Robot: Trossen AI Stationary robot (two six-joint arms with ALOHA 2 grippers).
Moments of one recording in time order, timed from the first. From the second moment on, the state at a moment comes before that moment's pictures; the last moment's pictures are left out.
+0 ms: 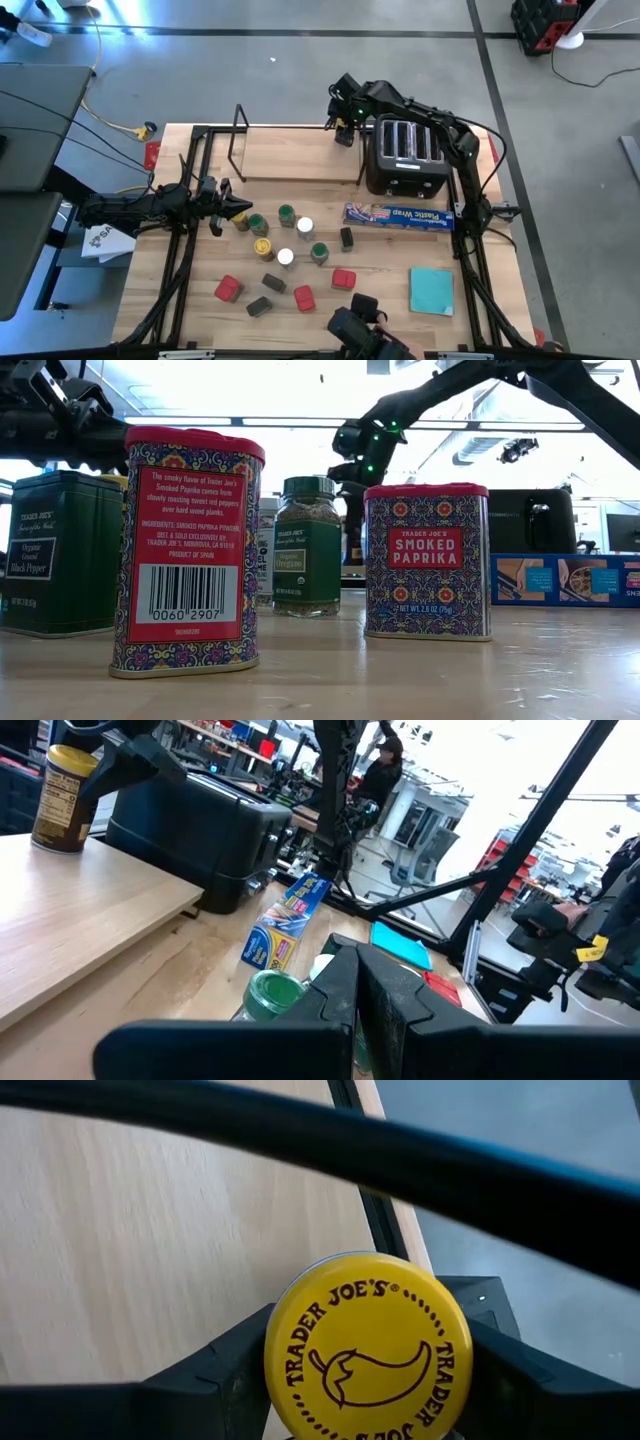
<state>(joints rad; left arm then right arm) -0.02 0.01 0.01 0.02 -0.09 -0.42 -0.65 2.14 1.94 -0.93 0.01 -0.39</state>
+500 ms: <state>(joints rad) -0.02 0.01 0.01 0.02 -0.09 -0.42 -0.65 2.14 1.94 -0.95 0.02 -0.43</state>
